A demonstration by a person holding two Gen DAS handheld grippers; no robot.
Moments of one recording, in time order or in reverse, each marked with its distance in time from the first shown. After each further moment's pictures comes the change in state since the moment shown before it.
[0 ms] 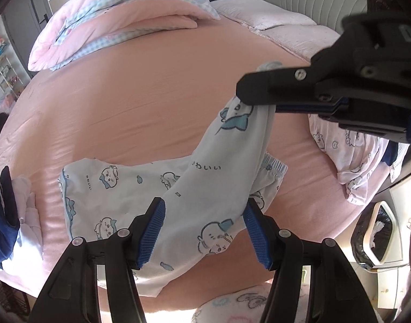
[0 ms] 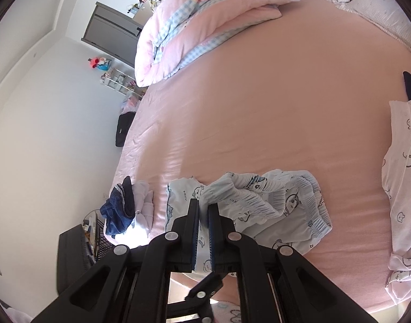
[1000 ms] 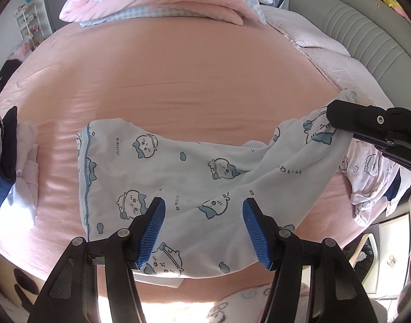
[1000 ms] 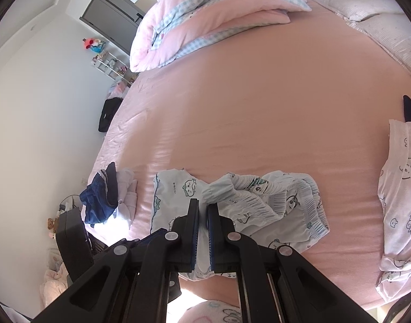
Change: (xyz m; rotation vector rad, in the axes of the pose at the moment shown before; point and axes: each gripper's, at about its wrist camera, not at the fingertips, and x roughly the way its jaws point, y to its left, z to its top) left arm -0.006 0.070 -0.019 -0.234 0.014 -0.033; right arm 0.017 0.031 -0.007 -0.094 0.032 -0.130
